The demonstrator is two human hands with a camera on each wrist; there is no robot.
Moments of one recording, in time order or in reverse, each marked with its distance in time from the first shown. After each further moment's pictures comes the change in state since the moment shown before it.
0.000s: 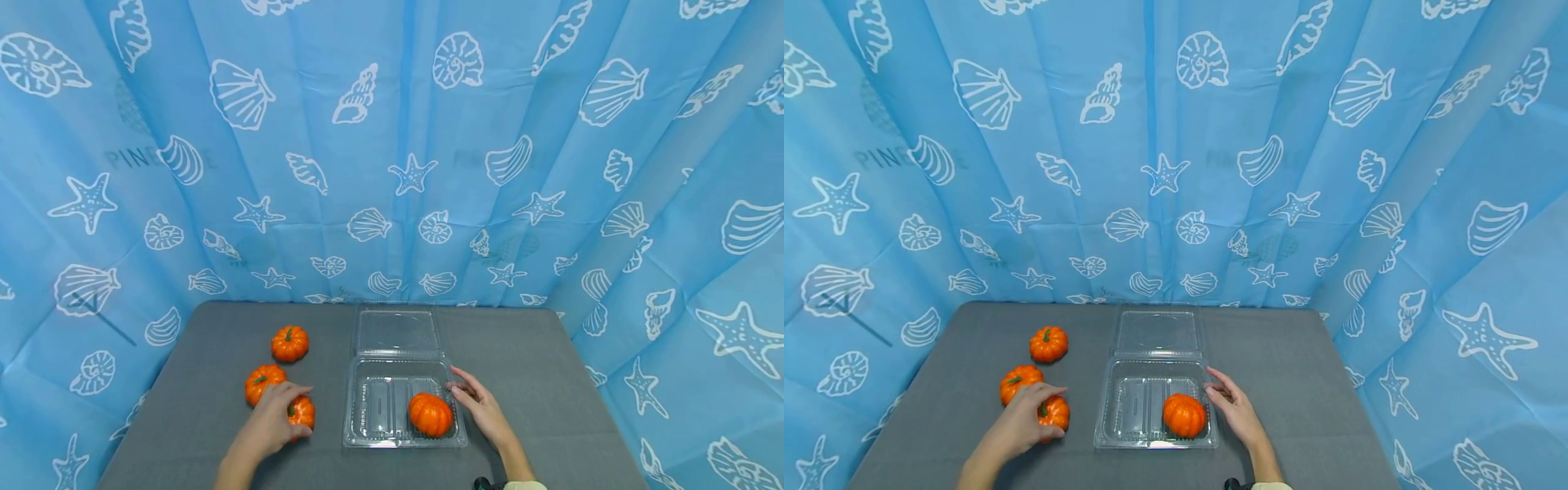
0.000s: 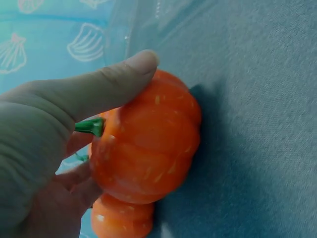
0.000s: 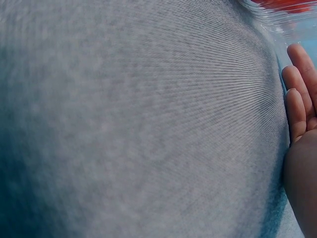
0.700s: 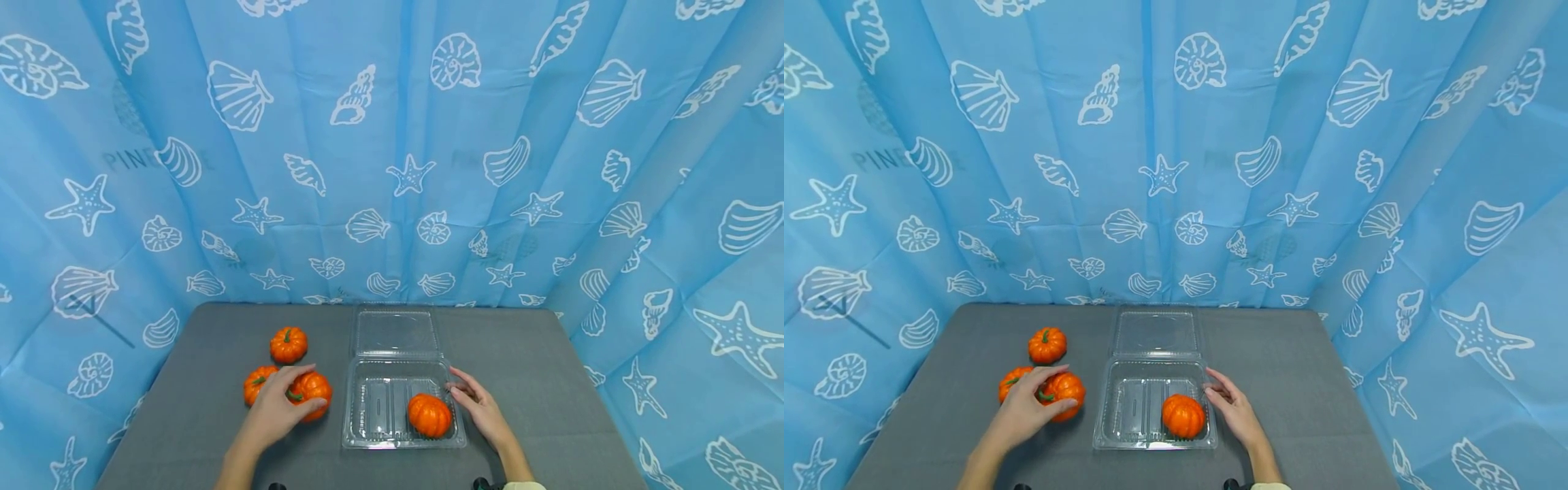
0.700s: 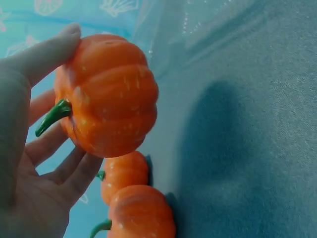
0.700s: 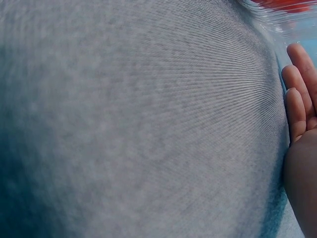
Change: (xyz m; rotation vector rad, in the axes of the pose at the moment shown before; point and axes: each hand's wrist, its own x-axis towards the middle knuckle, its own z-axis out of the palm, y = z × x) left_hand 0.010 0.016 -0.010 -0.166 0.149 0.002; right_hand -0.001 -0.001 -0.001 0.003 0.005 0.007
